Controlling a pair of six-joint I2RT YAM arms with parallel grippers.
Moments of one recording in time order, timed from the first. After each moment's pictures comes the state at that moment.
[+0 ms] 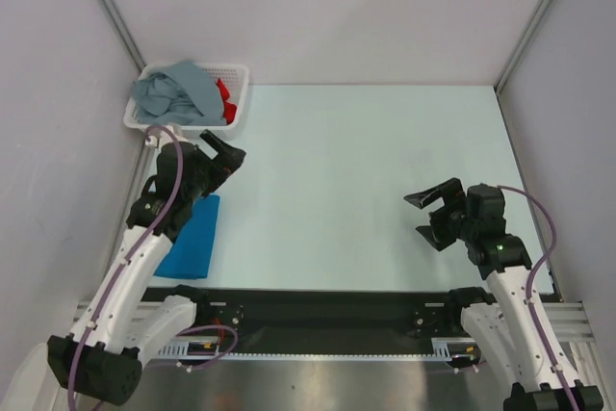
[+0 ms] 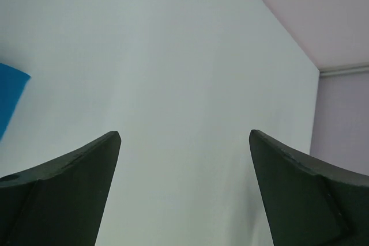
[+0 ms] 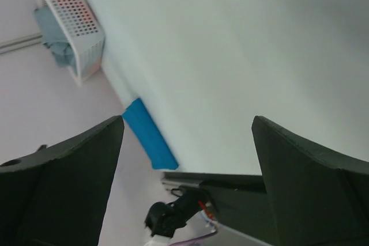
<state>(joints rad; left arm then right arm) -0.26 0.88 0.89 -0.50 -0.09 -0.88 0.11 0.63 0.58 -0.61 -0.25 1.23</state>
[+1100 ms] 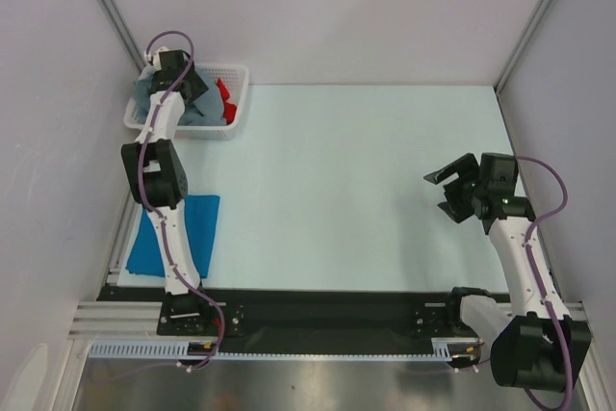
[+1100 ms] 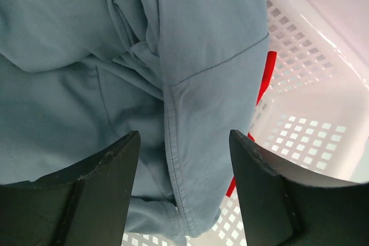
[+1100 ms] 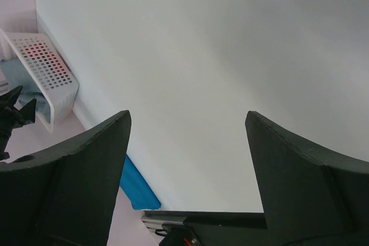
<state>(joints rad) 0.12 2.32 2.13 -0.45 -0.17 -0.50 -0.09 0.98 0.78 -0.58 -0.21 0.97</state>
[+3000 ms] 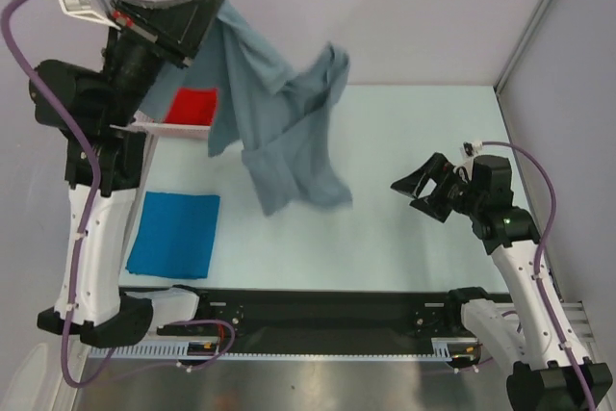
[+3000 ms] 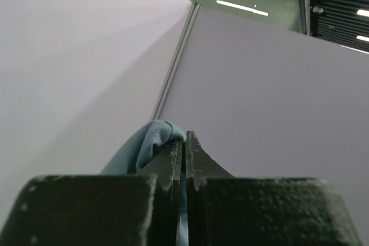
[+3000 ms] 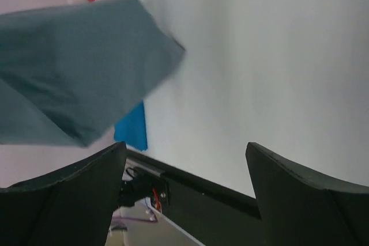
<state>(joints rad) -0.25 1.31 1.97 0.02 0.42 -0.75 0.09 0.81 0.81 -0.62 -0.45 0.83</state>
